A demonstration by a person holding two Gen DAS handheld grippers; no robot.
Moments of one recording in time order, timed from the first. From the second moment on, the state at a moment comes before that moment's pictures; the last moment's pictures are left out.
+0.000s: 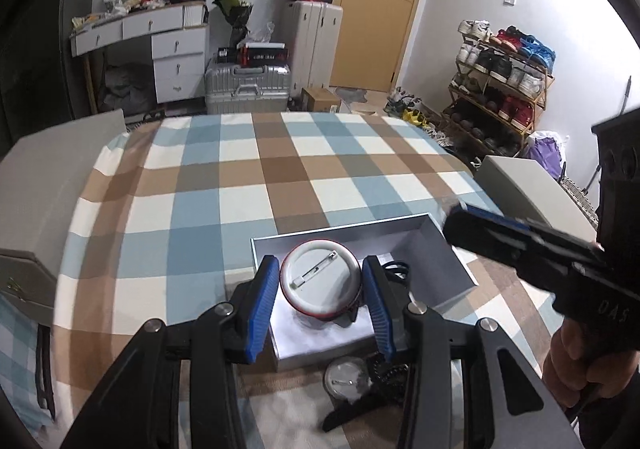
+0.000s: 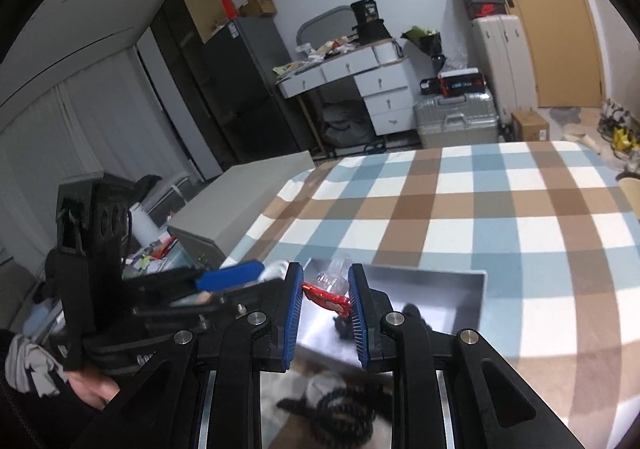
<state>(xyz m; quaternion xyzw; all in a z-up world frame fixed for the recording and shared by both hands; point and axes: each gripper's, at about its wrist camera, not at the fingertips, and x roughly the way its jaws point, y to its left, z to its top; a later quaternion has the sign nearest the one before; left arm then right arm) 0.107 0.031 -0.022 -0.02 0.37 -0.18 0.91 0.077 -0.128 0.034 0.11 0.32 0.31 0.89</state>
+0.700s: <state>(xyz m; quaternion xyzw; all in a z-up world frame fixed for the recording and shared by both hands) 0.128 0.022 -0.046 -0.03 0.41 -0.21 0.89 0.123 -0.112 -0.011 0.10 0.38 0.30 0.87</state>
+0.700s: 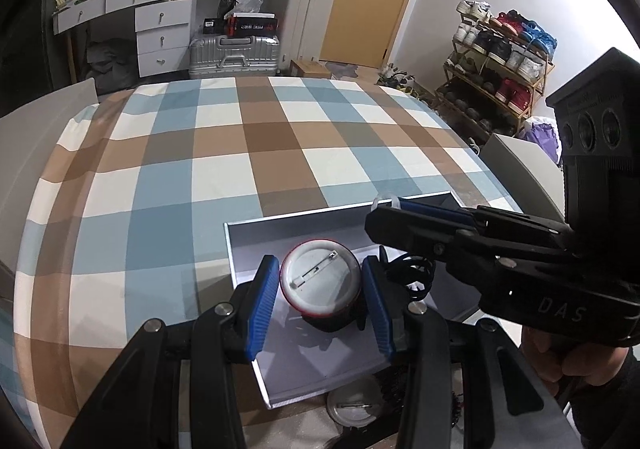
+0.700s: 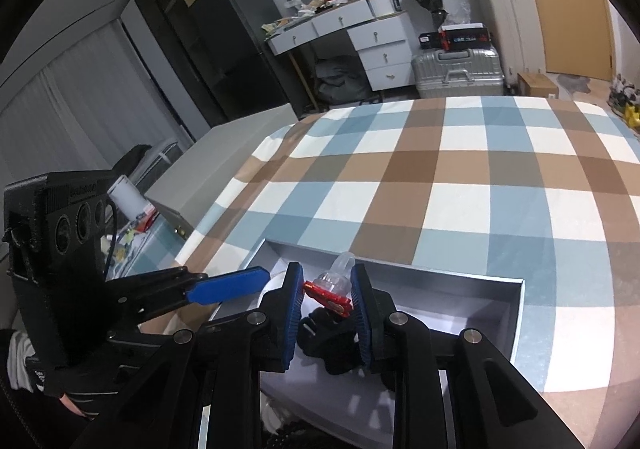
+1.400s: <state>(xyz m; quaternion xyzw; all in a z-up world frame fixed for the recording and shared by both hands) 0.103 0.029 -0.014 -0.05 0.38 -0.19 0.90 0.064 -0.172 0.035 0.14 0.33 0.25 0.90</state>
